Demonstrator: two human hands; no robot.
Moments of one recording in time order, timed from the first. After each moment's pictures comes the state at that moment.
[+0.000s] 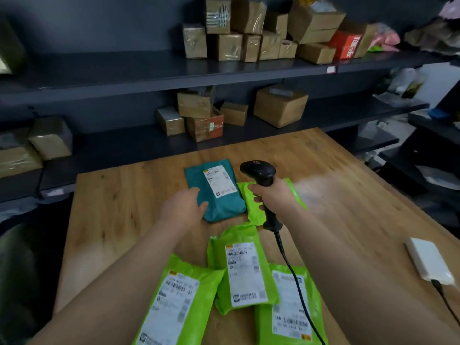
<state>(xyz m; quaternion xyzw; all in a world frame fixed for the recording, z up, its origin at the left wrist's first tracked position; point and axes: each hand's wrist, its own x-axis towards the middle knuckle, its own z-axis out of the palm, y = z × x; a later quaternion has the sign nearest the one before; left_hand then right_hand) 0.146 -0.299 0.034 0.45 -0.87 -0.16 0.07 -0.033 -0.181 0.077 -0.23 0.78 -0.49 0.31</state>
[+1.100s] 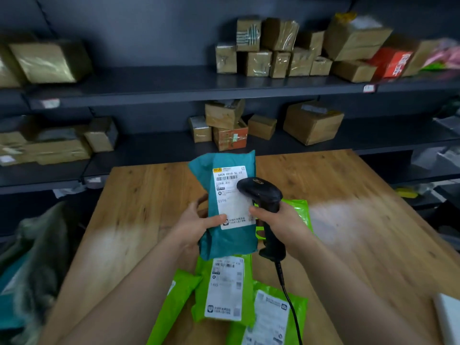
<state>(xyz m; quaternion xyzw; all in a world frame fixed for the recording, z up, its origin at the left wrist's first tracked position) 0.120 -0.232 0.050 0.44 -0.49 -0.70 0.28 -0.055 -0.130 0.091 -0.31 0.65 -0.51 0.46</state>
